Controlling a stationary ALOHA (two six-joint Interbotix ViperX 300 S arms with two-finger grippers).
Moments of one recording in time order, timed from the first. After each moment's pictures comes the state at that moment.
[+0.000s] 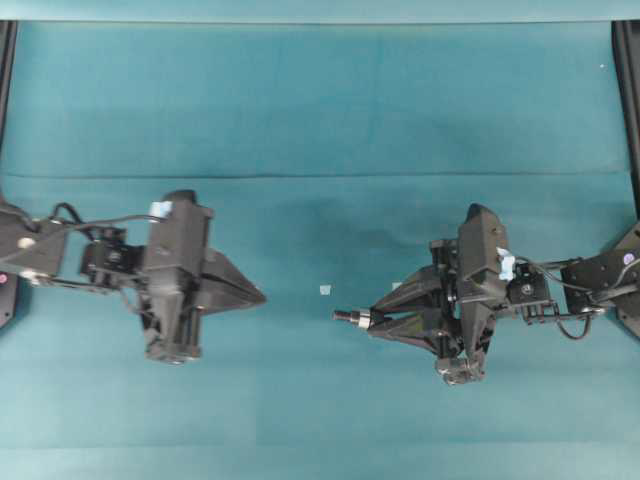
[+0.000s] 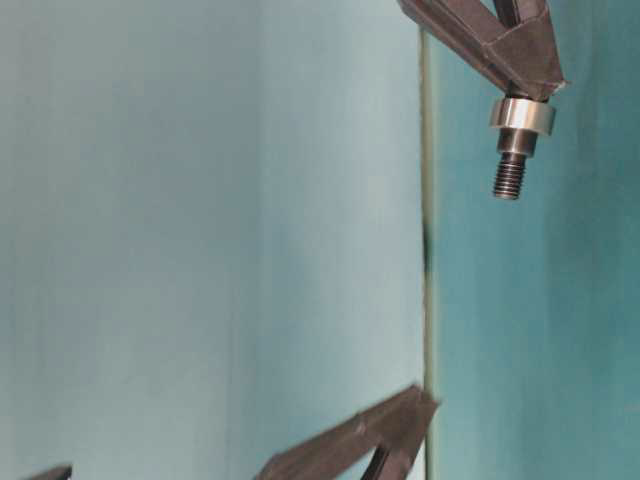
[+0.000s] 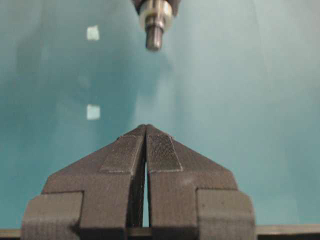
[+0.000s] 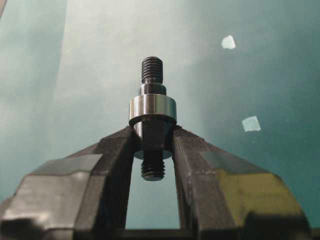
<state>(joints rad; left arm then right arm) -0.10 -0.26 0.88 0.02 -0.09 -0.12 0.17 0.00 1.04 0.13 -0.69 0.30</state>
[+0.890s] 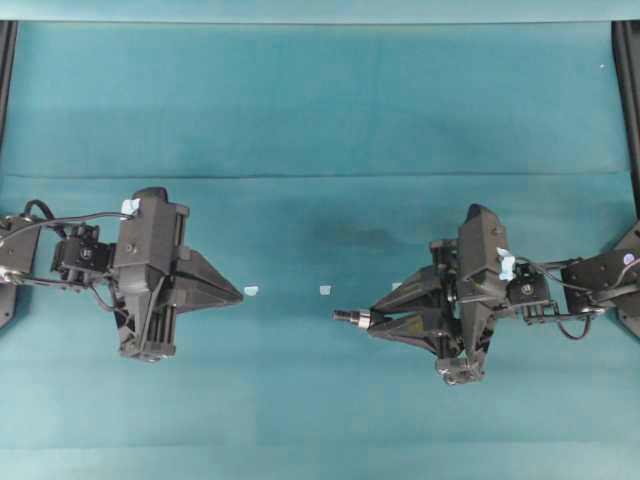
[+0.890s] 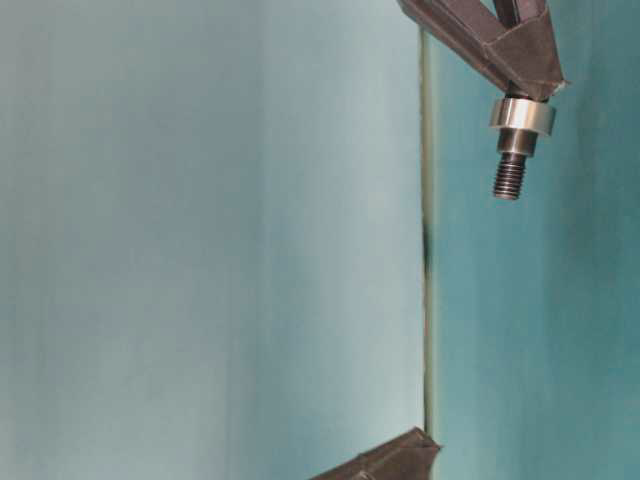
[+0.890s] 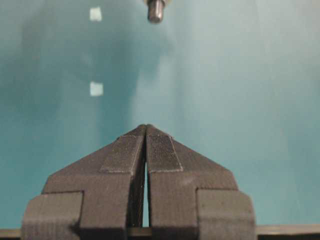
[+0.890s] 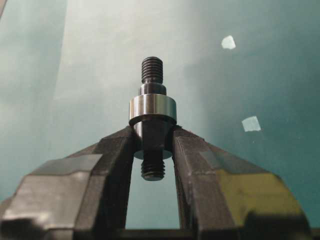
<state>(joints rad) -0.10 -0.31 0.92 0.02 -0.06 -0.13 0.17 0.00 1.04 0.13 -0.69 0.30</state>
